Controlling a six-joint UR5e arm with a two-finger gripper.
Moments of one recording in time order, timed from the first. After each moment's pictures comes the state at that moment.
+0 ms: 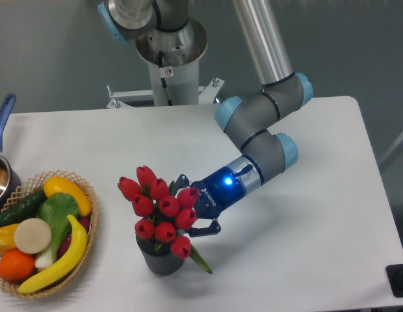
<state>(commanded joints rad) 2.61 -2.14 -1.78 -0.86 -0.05 1.50</state>
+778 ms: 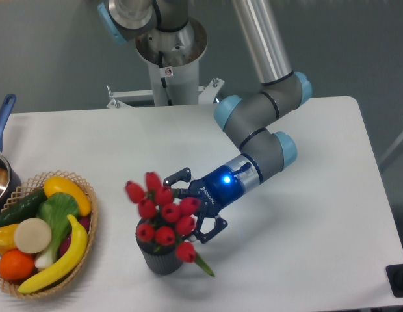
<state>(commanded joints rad) 2.61 -2.12 -1.80 -0.86 0.03 1.50</state>
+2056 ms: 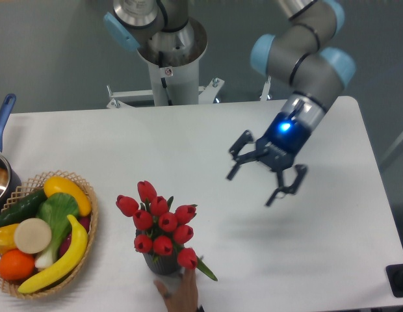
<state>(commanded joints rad) 2.91 -1.81 -1.78 -0.85 0.50 1.50</state>
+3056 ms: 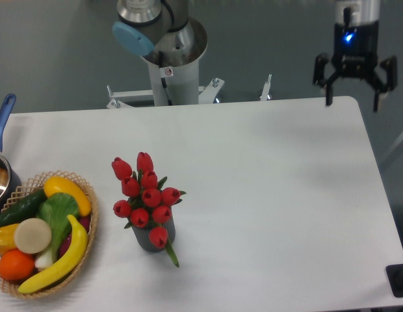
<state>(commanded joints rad) 3.13 -1.57 -1.74 -1.01 1.24 1.79</state>
